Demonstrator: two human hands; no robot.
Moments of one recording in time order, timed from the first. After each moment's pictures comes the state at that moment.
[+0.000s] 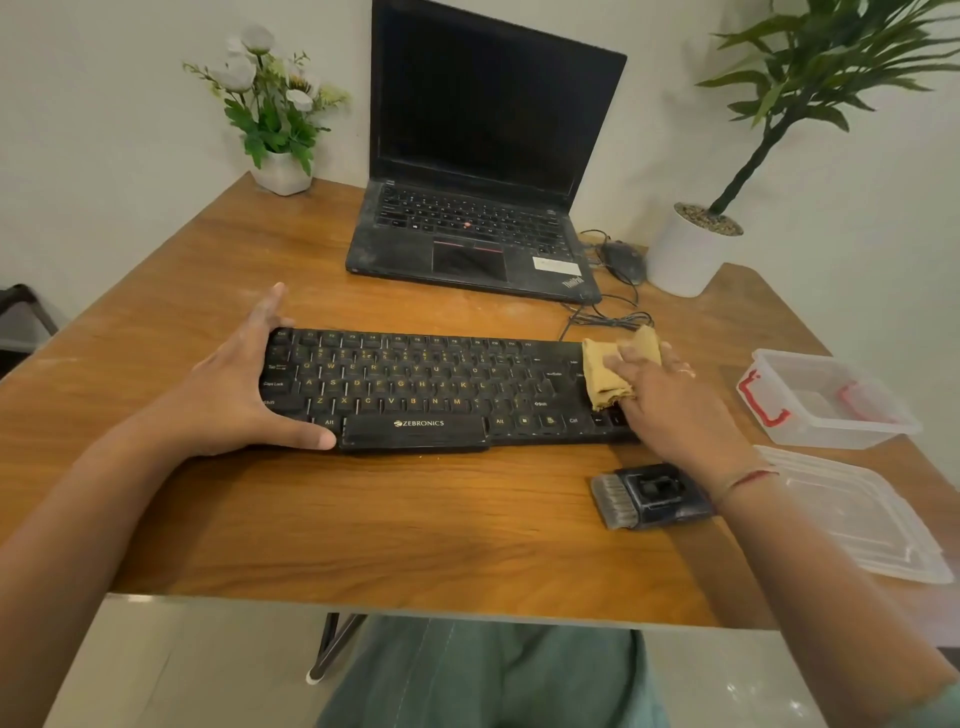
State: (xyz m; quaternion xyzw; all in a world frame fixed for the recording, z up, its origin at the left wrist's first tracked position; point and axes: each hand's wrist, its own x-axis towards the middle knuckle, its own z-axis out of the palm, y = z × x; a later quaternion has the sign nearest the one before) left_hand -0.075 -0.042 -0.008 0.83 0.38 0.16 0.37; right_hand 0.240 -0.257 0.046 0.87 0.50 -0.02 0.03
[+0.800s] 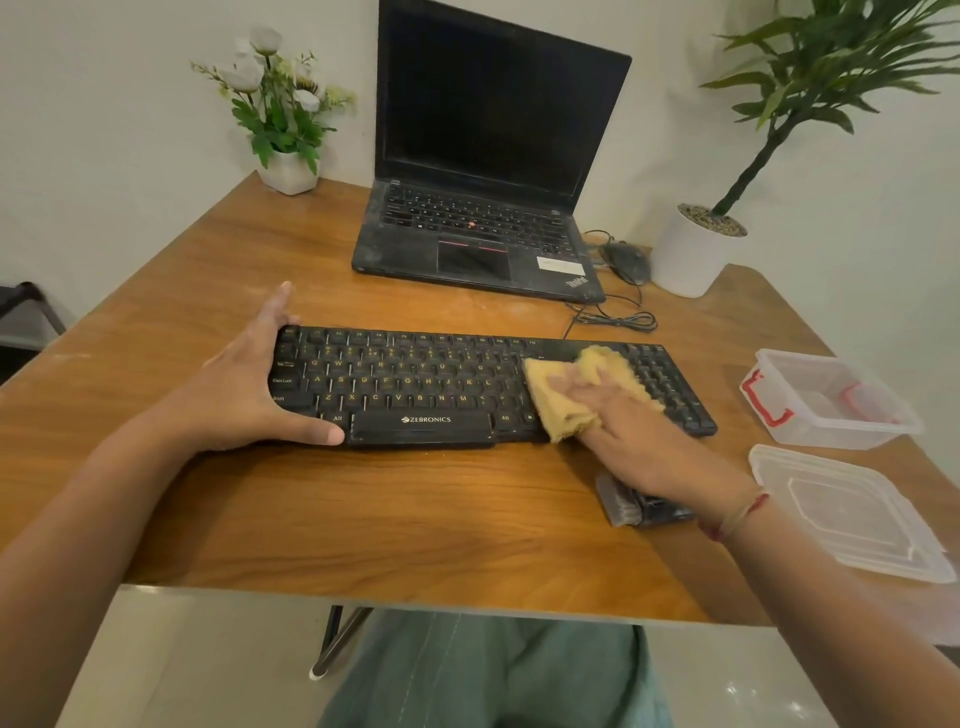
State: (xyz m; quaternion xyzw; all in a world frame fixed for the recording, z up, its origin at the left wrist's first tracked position) left_hand -0.076 -0.040 -0.010 0.84 0.38 0.16 0.36; right_hand 0.212 -0.256 0.038 0.79 0.58 -0.17 -0.04
